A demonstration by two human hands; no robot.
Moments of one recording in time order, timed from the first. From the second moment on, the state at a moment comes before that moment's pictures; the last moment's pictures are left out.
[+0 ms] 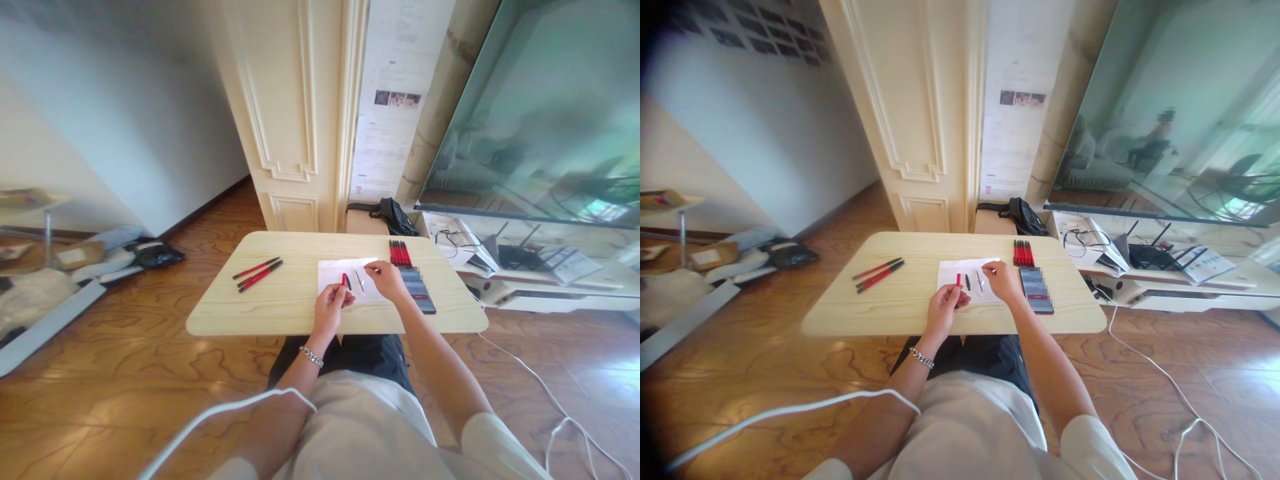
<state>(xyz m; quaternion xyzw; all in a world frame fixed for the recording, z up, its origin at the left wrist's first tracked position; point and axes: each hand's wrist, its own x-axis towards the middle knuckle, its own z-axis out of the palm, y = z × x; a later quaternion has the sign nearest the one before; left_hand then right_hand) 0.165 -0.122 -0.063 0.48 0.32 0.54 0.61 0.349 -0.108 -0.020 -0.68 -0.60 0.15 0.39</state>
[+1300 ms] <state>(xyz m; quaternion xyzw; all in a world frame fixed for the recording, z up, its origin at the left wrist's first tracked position) 0.164 -0.122 -0.069 0.55 0.32 0.51 0.58 0.327 -0.129 0.012 -0.56 -0.68 0.20 0.43</state>
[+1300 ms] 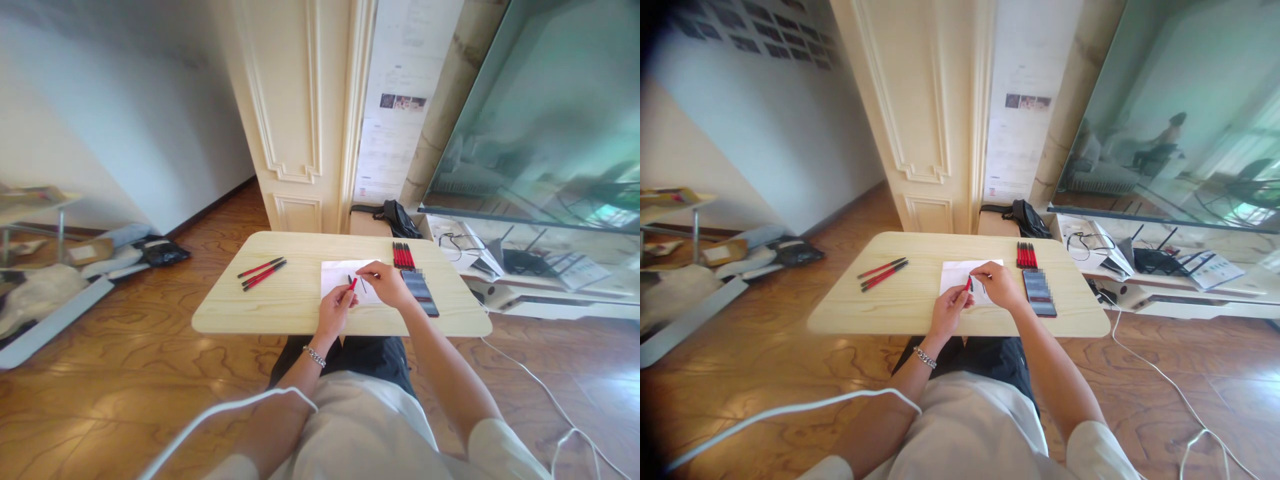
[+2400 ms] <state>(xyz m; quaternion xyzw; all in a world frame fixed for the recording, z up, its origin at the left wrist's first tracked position) 0.163 -0.125 -0.061 0.51 0.29 0.51 0.62 0.341 -0.079 -0.035 -0.76 -0.62 0.12 0.15</state>
